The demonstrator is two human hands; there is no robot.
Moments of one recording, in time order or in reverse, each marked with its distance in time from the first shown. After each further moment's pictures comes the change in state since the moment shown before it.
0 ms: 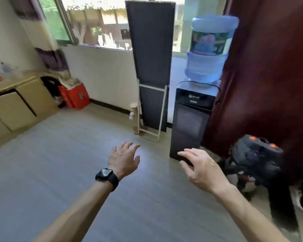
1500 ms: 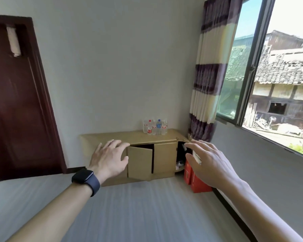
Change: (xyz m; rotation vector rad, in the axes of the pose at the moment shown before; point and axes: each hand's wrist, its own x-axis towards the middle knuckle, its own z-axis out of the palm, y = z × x) left_hand 0.323 -0.895 -0.297 0.271 0.364 -0.906; right_hand 0.912 -0.720 0.262 0.122 0.076 -0.953
